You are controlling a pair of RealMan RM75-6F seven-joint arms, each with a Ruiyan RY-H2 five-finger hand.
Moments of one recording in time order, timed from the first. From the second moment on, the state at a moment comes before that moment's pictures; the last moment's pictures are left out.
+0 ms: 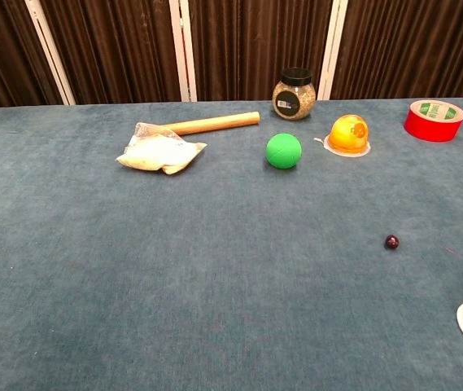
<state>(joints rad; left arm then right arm) -0.14 -1.15 -0.01 -1.60 1.55 1.44 0.08 0.14 -1.15 -0.12 -1.72 -1.70 1.22 -0.29</state>
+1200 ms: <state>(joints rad) -0.15 -1.14 -0.01 -1.61 1.54 1.43 0.08 0.19 -1.23 -0.09 -1.73 -1.61 1.17 -0.43</state>
